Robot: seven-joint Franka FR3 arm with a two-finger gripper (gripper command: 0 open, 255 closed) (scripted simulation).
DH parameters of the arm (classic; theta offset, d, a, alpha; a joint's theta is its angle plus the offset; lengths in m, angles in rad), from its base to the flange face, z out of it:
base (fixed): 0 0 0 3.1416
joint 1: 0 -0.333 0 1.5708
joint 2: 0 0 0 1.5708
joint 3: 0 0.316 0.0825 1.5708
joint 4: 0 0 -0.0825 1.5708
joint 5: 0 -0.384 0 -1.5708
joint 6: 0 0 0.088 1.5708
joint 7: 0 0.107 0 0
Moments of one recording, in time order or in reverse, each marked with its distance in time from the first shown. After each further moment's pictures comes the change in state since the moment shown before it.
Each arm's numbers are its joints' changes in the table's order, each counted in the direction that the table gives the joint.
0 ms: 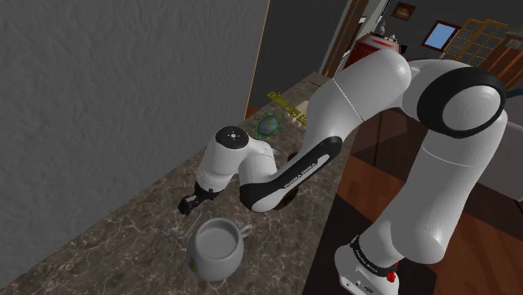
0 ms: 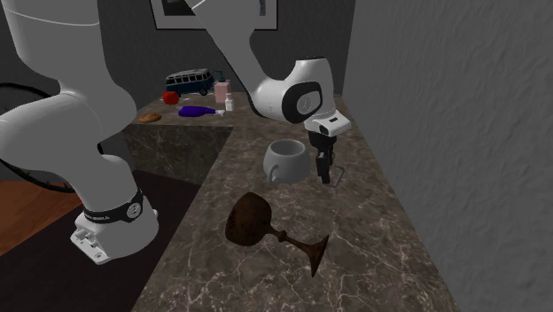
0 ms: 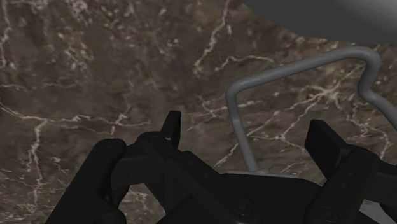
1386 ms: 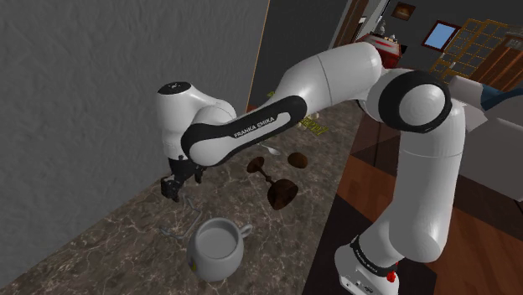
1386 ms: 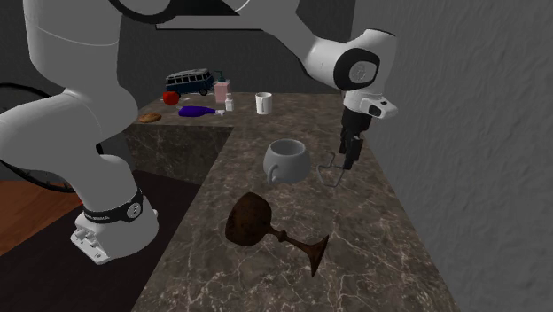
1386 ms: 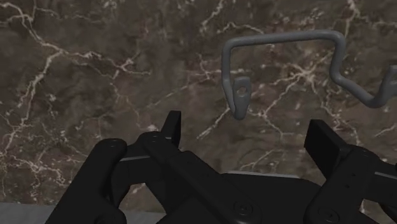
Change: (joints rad) arm 0.060 0.211 0.127 0.506 -0.209 -0.643 -0.424
